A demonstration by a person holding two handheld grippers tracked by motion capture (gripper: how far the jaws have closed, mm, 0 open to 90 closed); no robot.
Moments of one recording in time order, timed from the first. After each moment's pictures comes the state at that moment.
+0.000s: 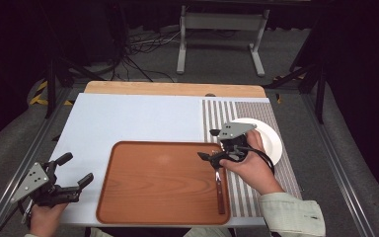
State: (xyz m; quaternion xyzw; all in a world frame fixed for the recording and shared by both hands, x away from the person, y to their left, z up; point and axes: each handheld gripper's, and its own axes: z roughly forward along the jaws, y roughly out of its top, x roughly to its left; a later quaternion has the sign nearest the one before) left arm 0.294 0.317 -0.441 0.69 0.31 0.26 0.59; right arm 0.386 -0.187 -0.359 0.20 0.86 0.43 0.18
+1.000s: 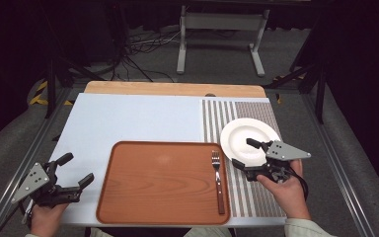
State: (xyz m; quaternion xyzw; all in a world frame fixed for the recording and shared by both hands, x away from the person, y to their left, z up) left arm 0.294 0.315 -0.441 0.69 0.32 0.26 0.59; right arm 0.339 -0.287 -0.391 0.27 0.76 0.54 0.23
